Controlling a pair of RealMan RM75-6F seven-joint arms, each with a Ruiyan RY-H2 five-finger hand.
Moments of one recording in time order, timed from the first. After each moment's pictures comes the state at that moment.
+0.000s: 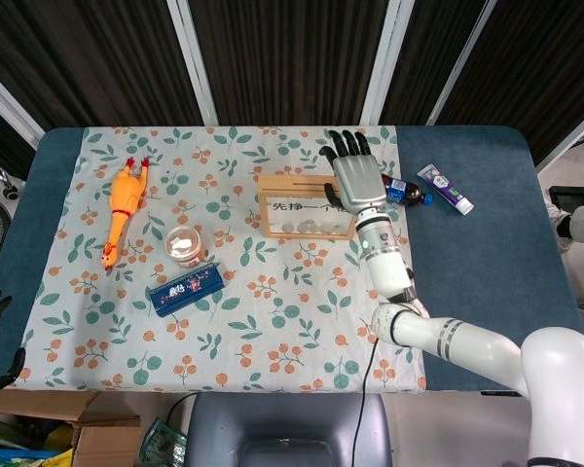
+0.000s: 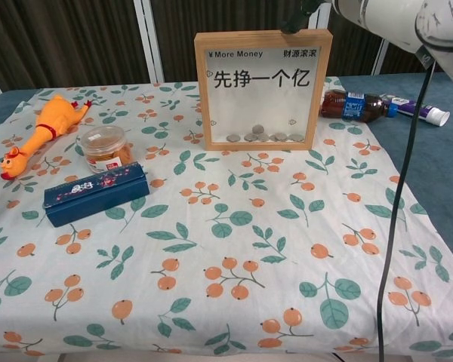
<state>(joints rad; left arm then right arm) -0.03 -1.13 -0.02 -1.39 1.57 1.59 -0.28 1.09 -1.56 0.43 -1.24 -0.71 1.00 -0.56</state>
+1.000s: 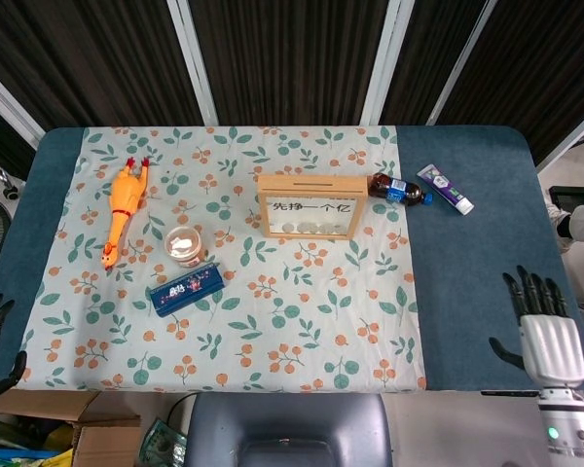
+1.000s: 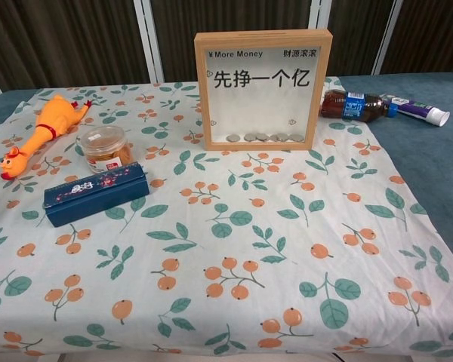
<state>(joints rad) -0.02 -1.15 -0.02 -1.42 1.56 1.60 -0.14 0.17 -1.14 -0.13 -1.79 -1.33 1.70 -0.33</state>
